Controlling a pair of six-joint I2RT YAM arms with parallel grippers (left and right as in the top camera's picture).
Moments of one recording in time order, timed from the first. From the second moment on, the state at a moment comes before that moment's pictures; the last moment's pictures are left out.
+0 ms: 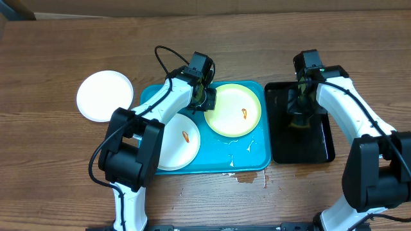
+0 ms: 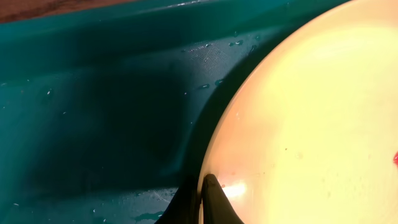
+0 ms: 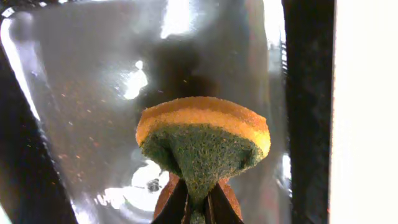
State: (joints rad) left arm -0.41 2.09 1.45 -0.65 0.12 -0.28; right arm 0.12 1.82 1.31 -0.96 0.17 0.25
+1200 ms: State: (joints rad) left arm -0.41 2.09 1.45 -0.65 0.12 -0.28; right arm 0.18 1.79 1.37 -1.03 0.22 0.35
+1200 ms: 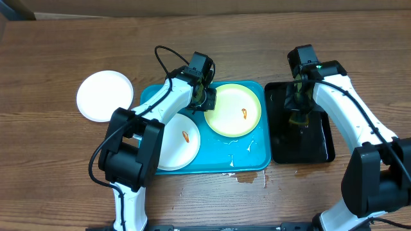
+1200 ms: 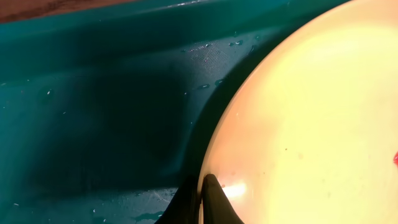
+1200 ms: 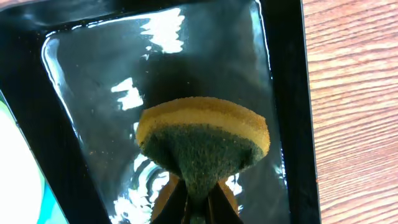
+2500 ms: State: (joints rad) left arm -0.41 2.09 1.45 -0.65 0.12 -0.28; right arm 0.51 1.84 1.43 -0.84 0.22 0.33
